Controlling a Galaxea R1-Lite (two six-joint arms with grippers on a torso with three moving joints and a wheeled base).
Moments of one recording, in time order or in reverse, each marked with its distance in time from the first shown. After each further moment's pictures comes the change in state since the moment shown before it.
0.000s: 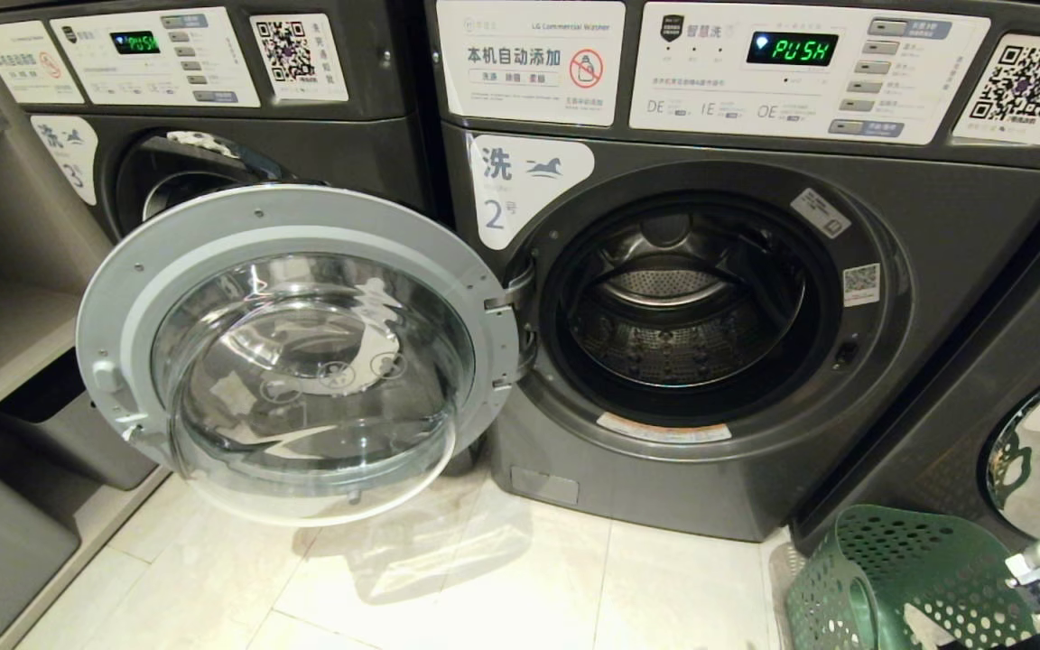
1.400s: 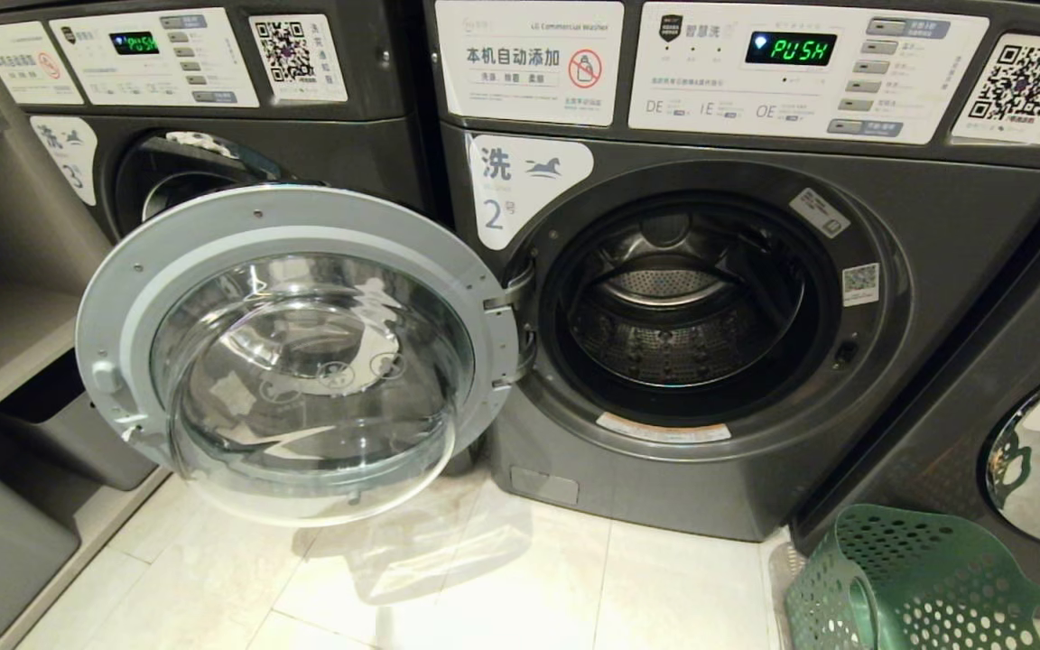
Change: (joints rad) left arm 0.115 1.034 -1.084 0.050 0.113 -0.001; right arm 0.010 -0.781 0.050 0.546 0.464 0.262
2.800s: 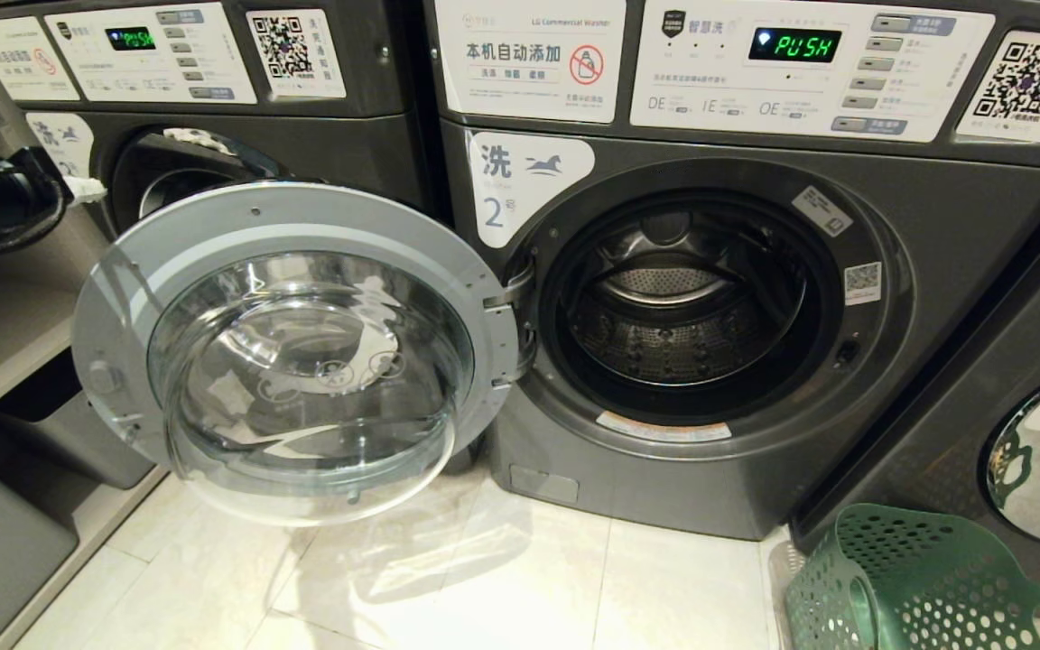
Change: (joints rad) left arm 0.286 0.978 -0.809 -0.046 -0.628 -0.263; right arm 0.000 -0.002 0.000 0.000 0.000 0.001
